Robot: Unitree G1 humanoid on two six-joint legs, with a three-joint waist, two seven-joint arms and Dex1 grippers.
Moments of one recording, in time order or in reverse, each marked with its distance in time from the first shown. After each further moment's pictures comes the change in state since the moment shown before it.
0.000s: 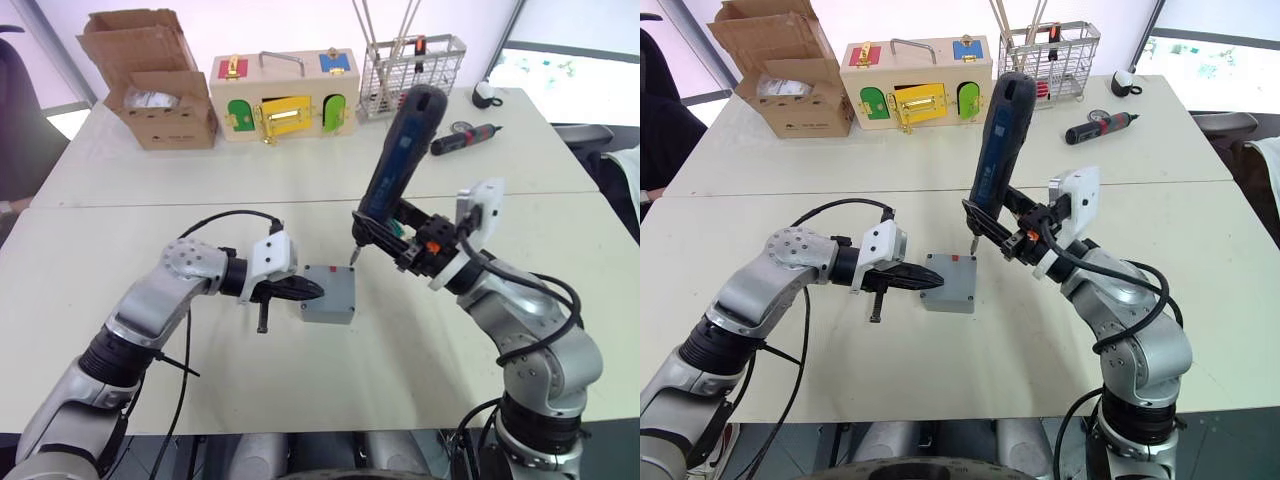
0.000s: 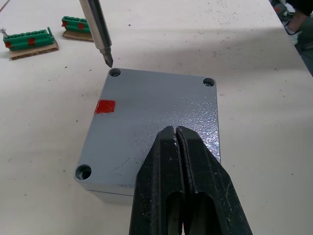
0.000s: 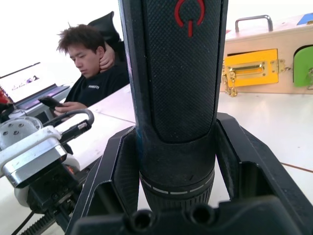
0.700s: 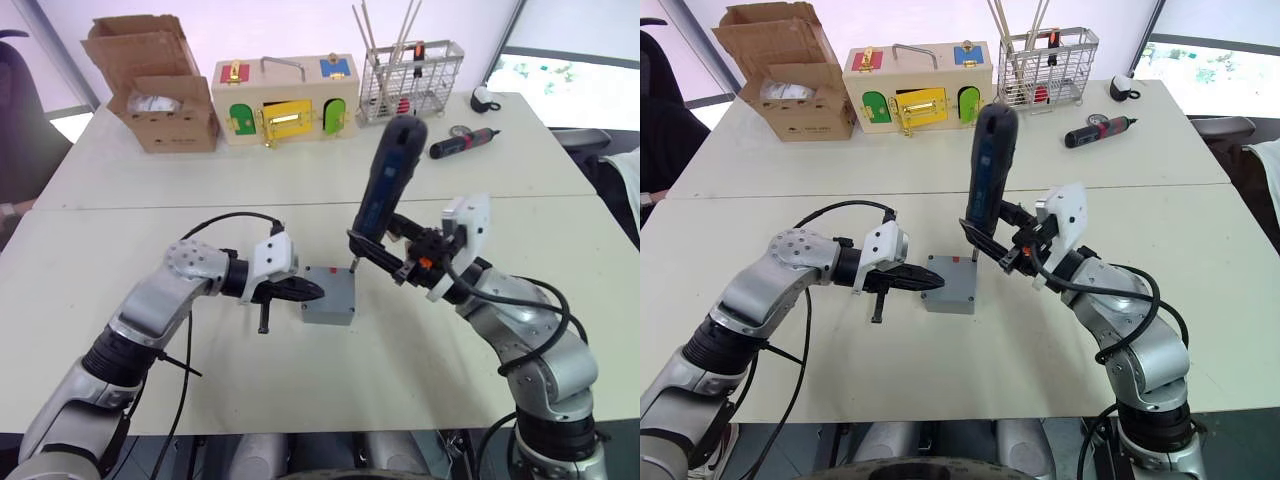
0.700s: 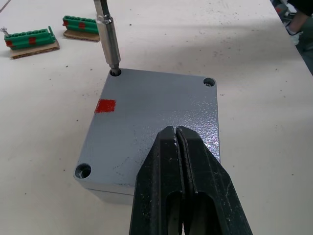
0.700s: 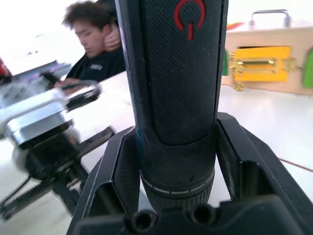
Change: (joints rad) left arm 0.006 -0.010 -0.007 0.018 0.016 -0.012 0.001; right arm 0.058 -0.160 0.155 0.051 -0.043 -0.199 0.020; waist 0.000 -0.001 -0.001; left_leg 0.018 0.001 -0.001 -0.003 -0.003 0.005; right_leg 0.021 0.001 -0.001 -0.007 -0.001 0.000
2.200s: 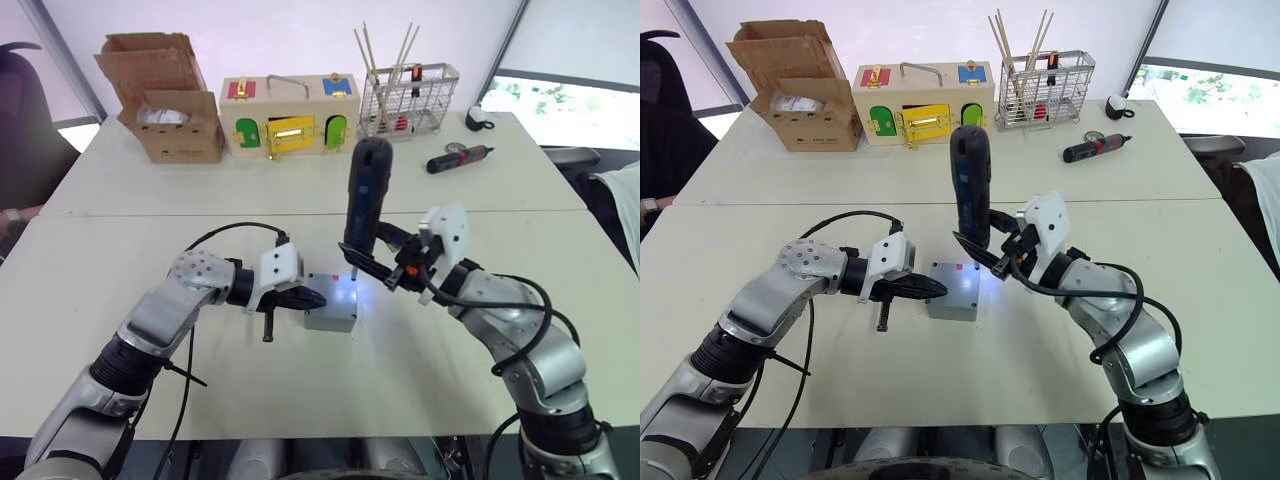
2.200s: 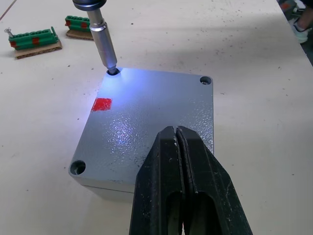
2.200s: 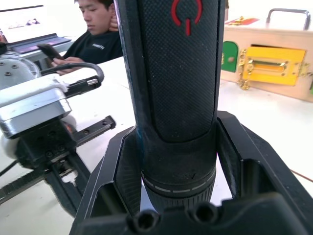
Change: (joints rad) left arm 0.032 -0.032 -0.015 -0.016 0.043 0.023 0.024; right arm -0.017 -0.071 0.033 0.058 -0.004 -0.003 -0.004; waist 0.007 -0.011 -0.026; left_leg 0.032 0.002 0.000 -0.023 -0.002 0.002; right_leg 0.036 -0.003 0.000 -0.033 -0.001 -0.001
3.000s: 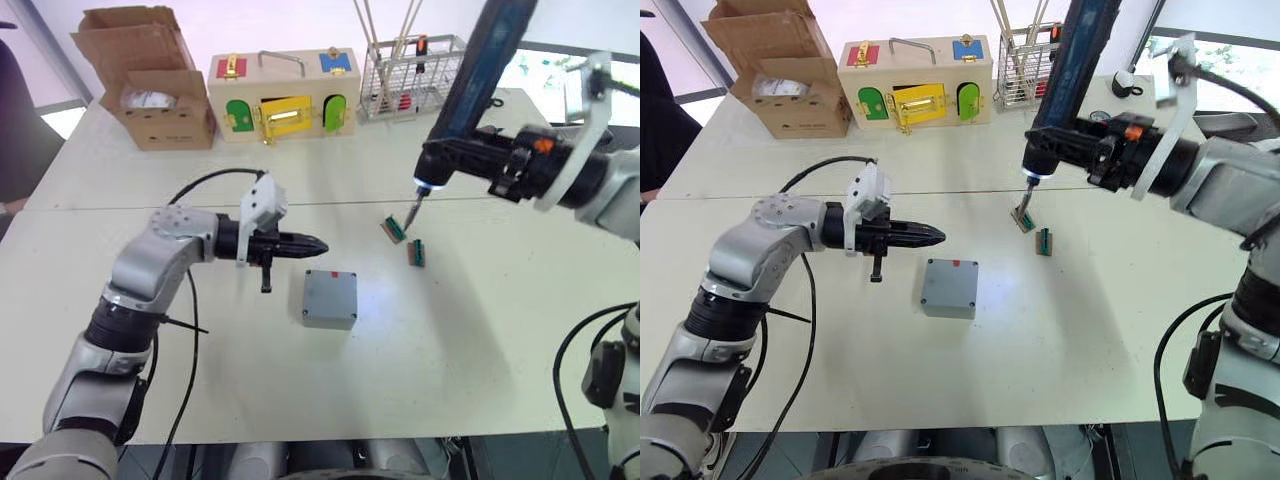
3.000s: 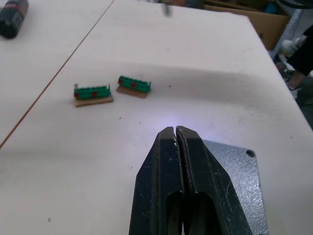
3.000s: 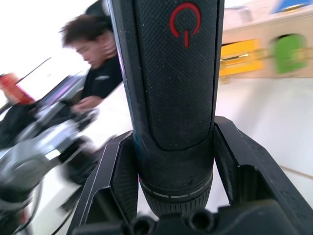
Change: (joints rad) left arm -0.202 -0.046 0.160 0.095 -0.184 0.109 -0.060; right arm -0.558 -0.380 -0.416 0.459 0.749 0.627 -0.166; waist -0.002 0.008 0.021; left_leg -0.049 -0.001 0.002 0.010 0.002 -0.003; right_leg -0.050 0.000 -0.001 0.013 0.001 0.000
